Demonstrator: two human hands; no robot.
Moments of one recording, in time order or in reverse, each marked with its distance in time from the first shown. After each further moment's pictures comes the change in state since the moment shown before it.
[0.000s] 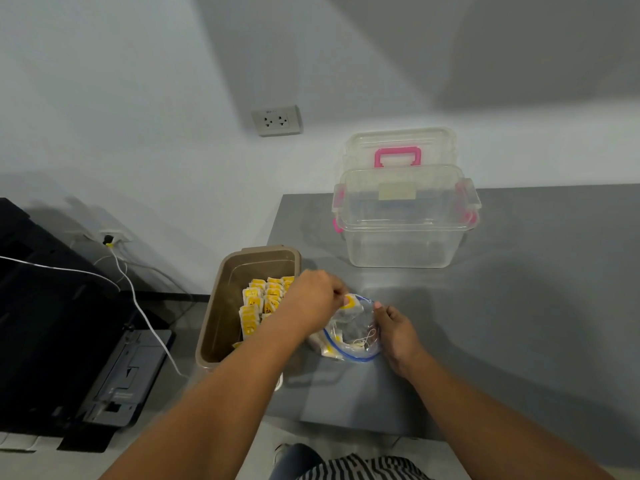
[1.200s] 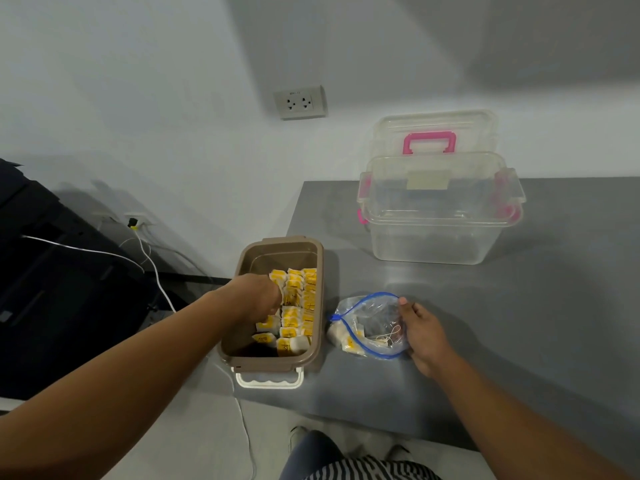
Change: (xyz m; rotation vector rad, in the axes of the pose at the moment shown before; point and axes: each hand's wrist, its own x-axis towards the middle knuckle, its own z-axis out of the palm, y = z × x) left_hand -0.009 -0.132 -0.033 0.664 -0.541 0.003; right_hand -0.006 -0.014 0.001 -0.074 0.015 0.138
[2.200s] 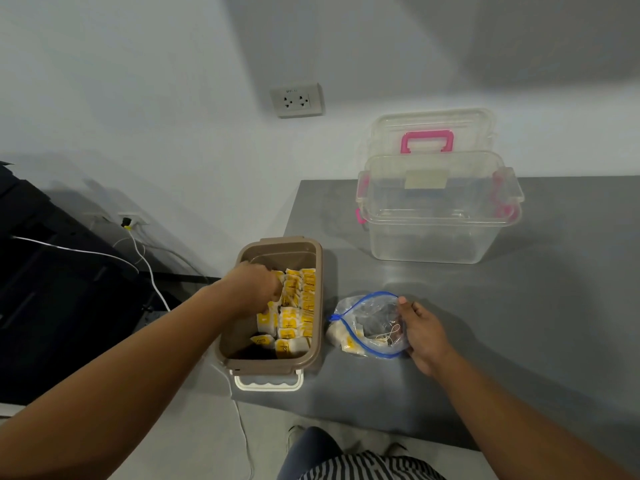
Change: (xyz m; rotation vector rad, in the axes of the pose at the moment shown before) left_hand 0.008 -0.011 -0.006 0.093 0.111 0.029; right_hand 0.003 0.001 -0.001 0.000 0.005 0.006
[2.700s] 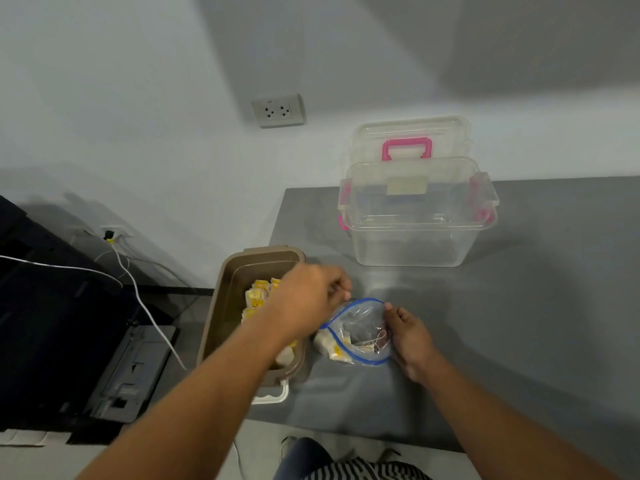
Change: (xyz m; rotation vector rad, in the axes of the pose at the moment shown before) left_hand -0.012 0.102 -0.071 -0.851 0.540 0.046; right_hand 0.005 0.005 -0.004 0.111 -0.040 -0.055
